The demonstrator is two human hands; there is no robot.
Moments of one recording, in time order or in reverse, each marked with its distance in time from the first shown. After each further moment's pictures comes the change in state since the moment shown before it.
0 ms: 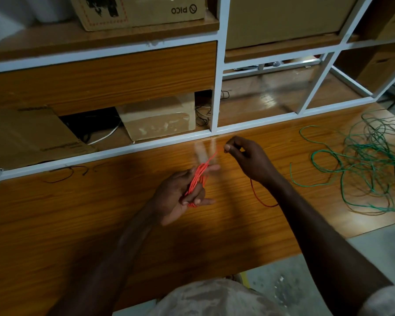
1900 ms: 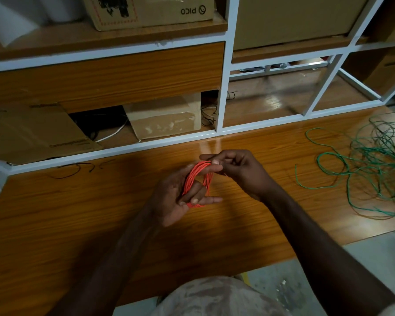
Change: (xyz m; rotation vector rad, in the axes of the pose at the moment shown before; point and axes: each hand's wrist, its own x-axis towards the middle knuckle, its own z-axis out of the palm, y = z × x) left_hand -0.019 0.009 0.000 -0.111 -0.050 0.039; right_hand -0.028 -0.048 0.024 0.642 -0.237 0.030
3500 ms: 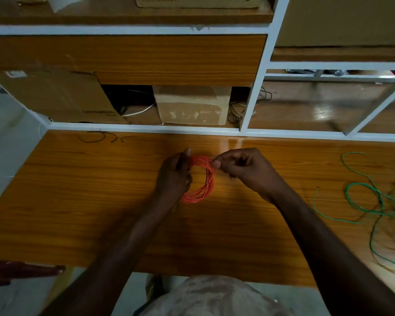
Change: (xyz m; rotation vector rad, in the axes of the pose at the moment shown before) left_hand 0.030 -0.016 0.017 0.577 0.989 0.307; right_hand 0.024 -0.007 -0.032 -0.283 -0.176 0.064
